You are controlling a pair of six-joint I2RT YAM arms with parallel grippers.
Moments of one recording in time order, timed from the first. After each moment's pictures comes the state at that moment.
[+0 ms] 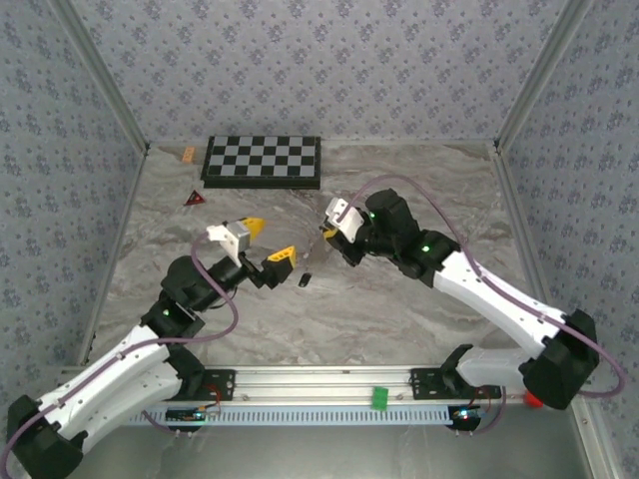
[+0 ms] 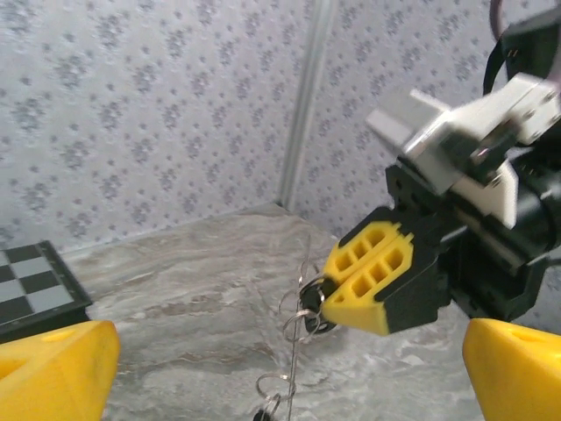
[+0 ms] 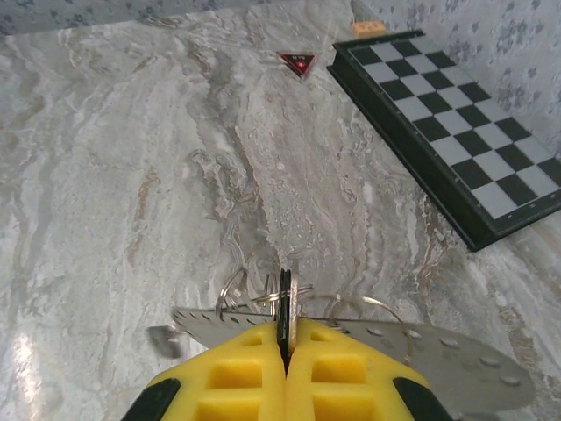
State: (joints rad) left arm -0.73 0.66 0.47 0.28 0.11 -0.23; right arm 0.74 1.25 1.05 -0.34 -0.22 -0.32
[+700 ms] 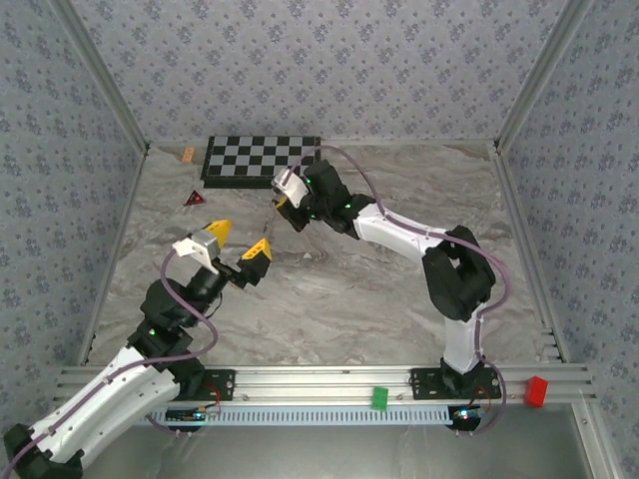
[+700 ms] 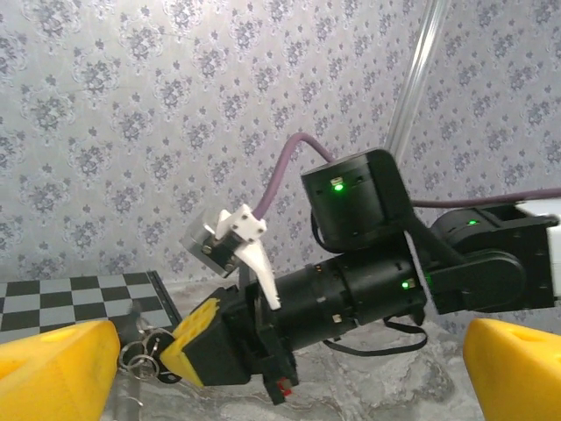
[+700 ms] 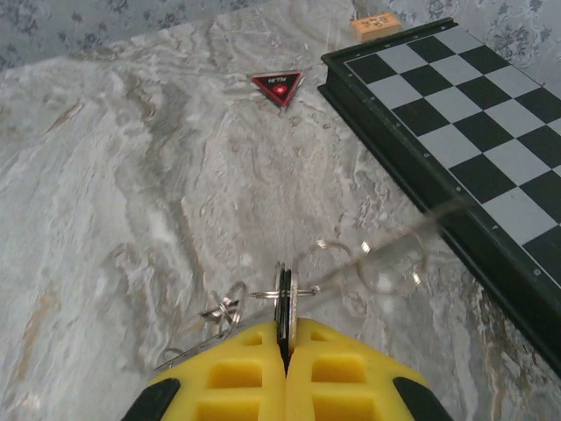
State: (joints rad) left arm -0.72 0.46 0.38 0.28 -0.12 -0.24; right arm 0.72 1.94 1.51 -0.10 -0.28 -0.22
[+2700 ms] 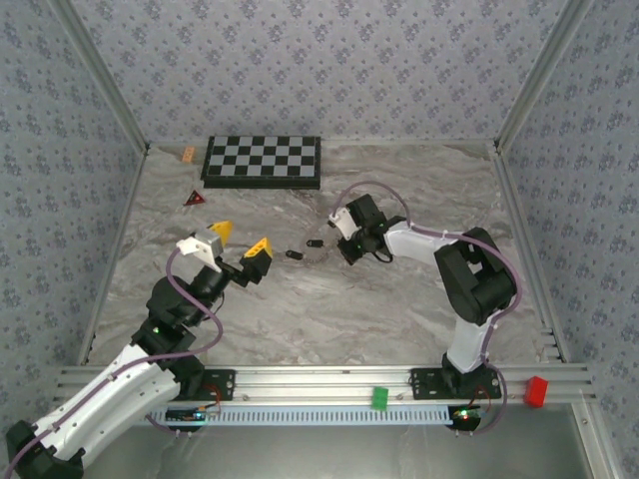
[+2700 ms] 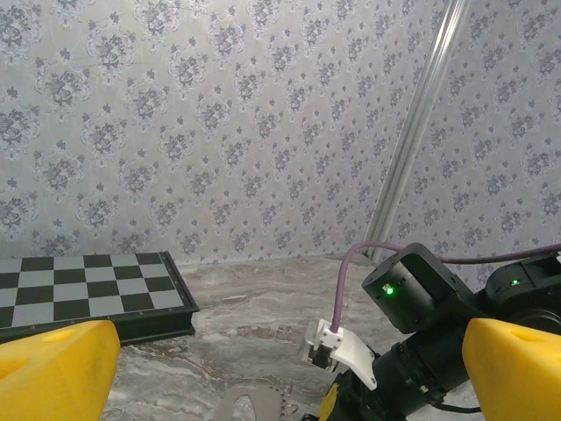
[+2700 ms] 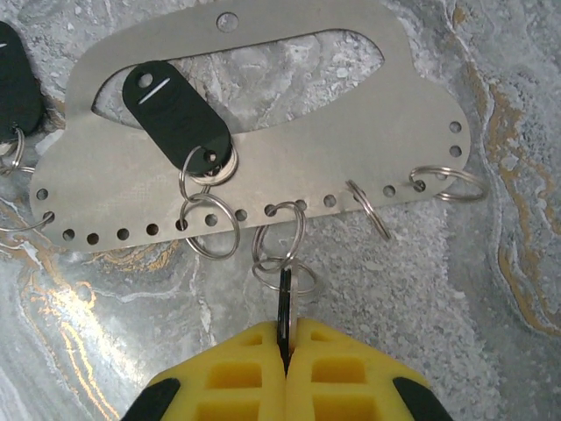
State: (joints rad) left arm -0.71 0.49 0.37 0.28 -0.13 -0.26; right arm 0.56 1.81 1.07 -0.28 -0.13 -0.19
